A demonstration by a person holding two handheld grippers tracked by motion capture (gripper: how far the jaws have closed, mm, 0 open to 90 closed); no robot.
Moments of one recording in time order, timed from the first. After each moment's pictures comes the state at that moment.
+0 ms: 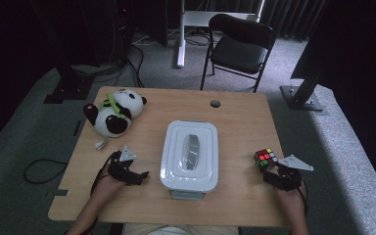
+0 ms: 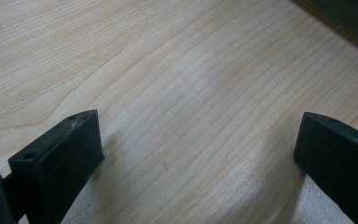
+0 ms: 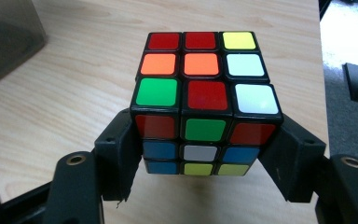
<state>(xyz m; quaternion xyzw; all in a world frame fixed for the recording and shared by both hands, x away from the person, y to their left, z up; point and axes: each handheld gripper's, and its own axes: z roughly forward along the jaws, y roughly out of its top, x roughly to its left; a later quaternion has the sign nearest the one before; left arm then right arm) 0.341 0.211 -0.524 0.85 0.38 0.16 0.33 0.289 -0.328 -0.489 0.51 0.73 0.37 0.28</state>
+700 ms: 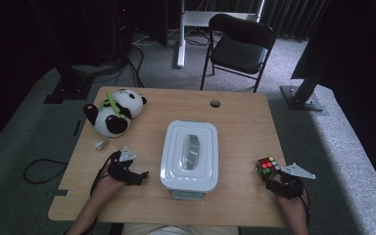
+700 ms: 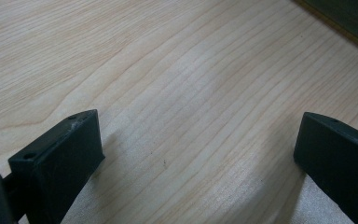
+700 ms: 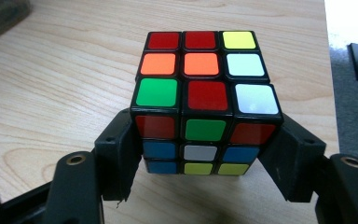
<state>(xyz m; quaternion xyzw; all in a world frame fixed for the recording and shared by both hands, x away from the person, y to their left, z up) 0.340 0.212 -0.524 0.85 0.38 0.16 0.33 0.276 -0.341 -0.514 0.53 0.72 0.37 0.26</state>
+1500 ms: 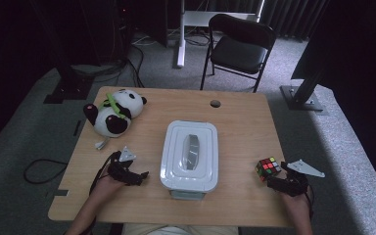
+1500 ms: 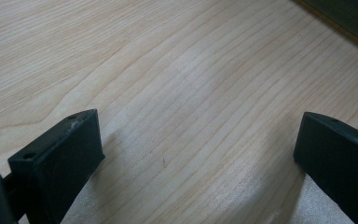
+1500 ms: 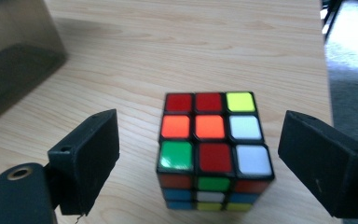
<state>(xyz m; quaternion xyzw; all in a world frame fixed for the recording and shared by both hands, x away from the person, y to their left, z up) 0.340 0.212 -0.524 0.85 0.38 0.16 0.33 0.278 -0.344 -0.491 0.51 0.70 0.42 0.25</state>
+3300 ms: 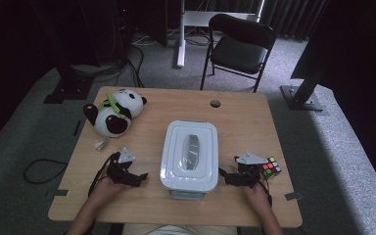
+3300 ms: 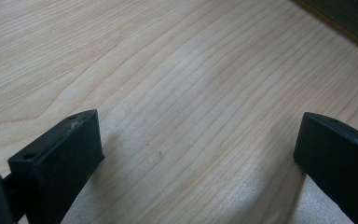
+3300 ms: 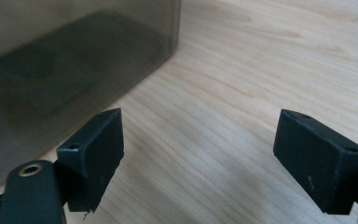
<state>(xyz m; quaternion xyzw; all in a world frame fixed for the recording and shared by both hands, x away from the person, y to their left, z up) 0.336 0.214 -0.524 0.85 0.37 0.15 0.33 0.323 -0.227 -0.521 0.41 0.79 0.41 0.20</state>
